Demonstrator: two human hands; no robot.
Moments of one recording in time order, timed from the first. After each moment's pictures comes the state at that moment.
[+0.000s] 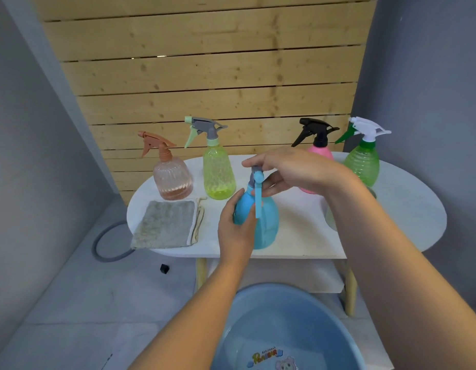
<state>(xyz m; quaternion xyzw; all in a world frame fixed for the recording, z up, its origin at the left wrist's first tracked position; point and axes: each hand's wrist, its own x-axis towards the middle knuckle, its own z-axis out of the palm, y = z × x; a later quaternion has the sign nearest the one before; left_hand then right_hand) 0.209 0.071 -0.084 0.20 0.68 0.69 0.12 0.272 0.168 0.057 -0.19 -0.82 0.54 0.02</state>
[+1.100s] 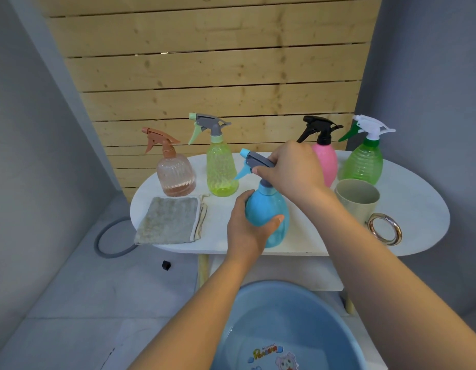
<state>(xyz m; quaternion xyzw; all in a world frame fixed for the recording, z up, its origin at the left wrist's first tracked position) 0.213 0.068 -0.086 0.28 0.72 0.62 0.15 0.252 0.165 0.026 -0.32 -0.90 0.18 0.23</state>
